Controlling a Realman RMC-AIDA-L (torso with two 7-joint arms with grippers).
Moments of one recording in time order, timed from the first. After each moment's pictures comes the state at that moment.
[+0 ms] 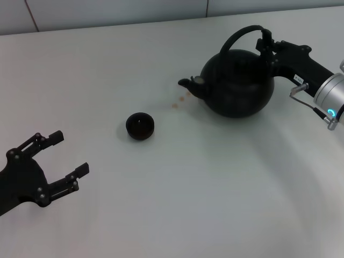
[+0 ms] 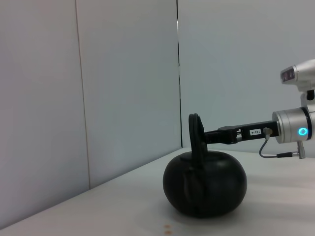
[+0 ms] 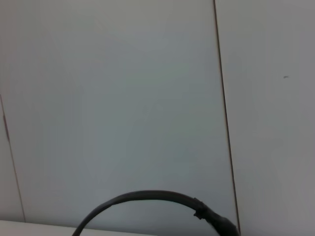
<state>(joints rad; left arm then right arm) -0.32 -2.07 0.45 0.38 1.95 1.66 -0.67 0.54 2.08 -0.52 -0.18 -1.35 -1.08 0.69</state>
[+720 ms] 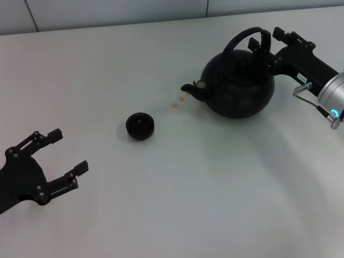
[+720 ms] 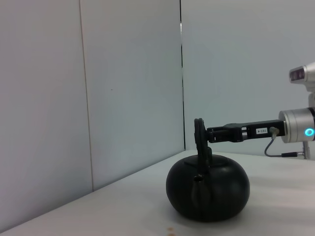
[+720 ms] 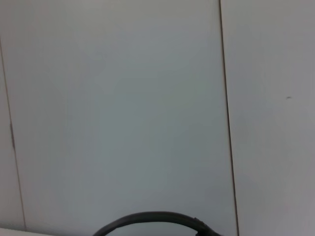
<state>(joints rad) -0.32 -2.07 0.45 0.38 1.94 1.66 -0.67 0.53 2.08 -0.51 -0.19 -1.35 -1.12 0.65</state>
